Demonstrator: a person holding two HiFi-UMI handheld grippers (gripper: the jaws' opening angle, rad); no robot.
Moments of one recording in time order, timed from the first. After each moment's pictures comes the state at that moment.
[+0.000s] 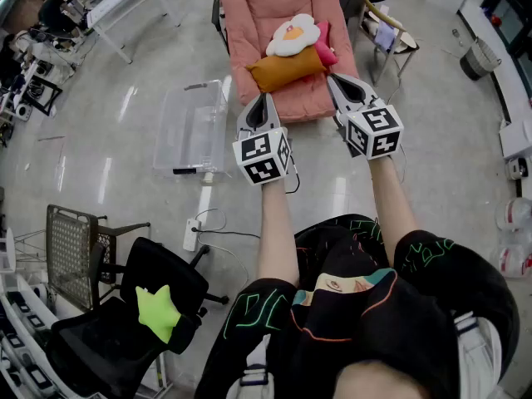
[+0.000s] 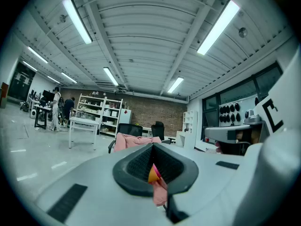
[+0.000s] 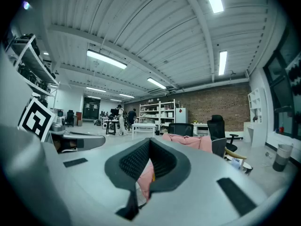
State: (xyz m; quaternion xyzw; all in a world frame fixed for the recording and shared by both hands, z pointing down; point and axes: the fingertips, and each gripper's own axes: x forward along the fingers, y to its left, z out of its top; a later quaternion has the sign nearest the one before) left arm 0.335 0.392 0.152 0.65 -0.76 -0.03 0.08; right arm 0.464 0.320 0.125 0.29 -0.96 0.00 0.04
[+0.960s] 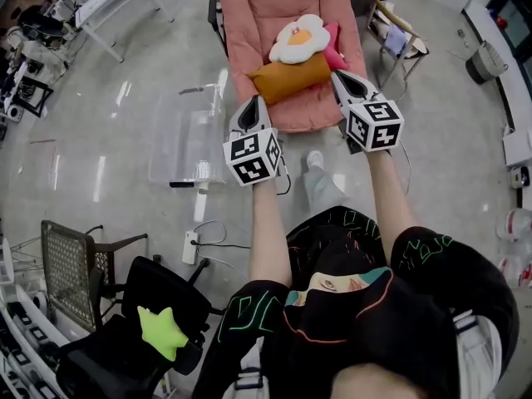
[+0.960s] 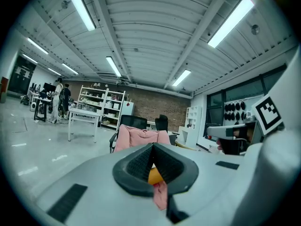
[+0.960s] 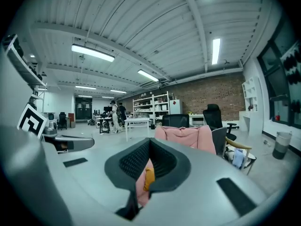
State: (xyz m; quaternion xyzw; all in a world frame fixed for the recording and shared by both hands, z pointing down) left arm 0.238 0.298 0.201 0.64 -0.76 -0.02 0.12; right arm 0.389 0.199 0.172 0.32 -0.94 0.05 0.06
